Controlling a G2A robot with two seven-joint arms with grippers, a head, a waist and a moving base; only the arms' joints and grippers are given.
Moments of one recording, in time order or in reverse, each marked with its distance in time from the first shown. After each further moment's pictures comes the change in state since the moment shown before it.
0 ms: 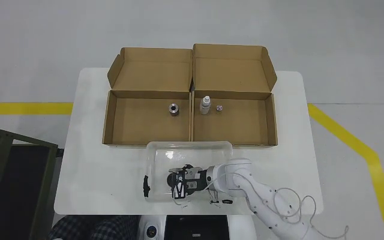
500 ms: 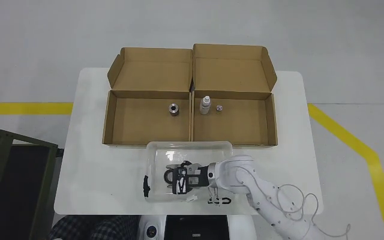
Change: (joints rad) left arm 0.000 0.000 0.000 0.000 0.000 0.000 0.000; right arm 0.005 0.009 0.033 -0.031 0.088 0.010 -0.058
